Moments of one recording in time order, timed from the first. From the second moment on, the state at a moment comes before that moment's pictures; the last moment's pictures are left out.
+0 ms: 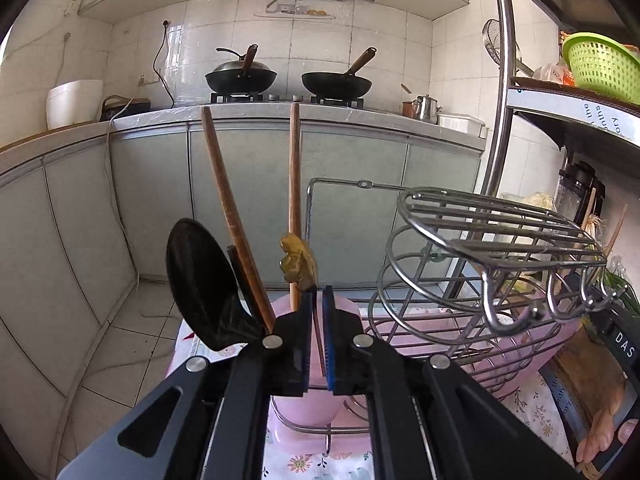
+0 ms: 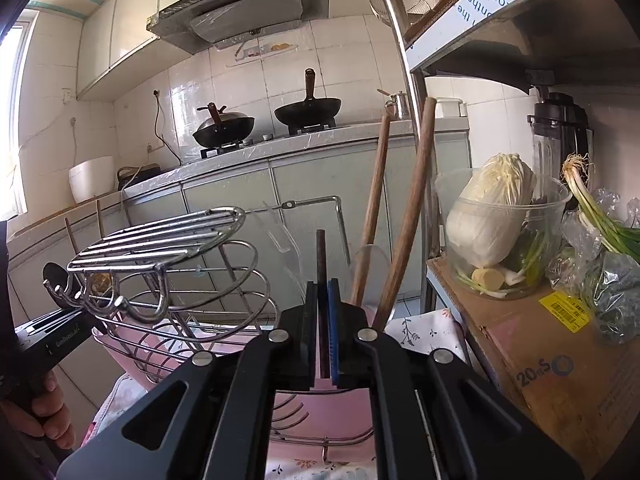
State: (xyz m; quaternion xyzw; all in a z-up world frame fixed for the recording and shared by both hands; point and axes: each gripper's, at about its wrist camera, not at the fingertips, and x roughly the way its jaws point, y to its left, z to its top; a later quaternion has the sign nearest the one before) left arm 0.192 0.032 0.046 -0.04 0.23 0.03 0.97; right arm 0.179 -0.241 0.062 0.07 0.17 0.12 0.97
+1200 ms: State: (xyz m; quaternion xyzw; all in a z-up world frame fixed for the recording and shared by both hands) left arm 0.060 -0.011 0.057 -0.05 0.23 0.00 0.97; right arm 0.074 -0.220 0.058 0.05 0.24 0.18 0.95
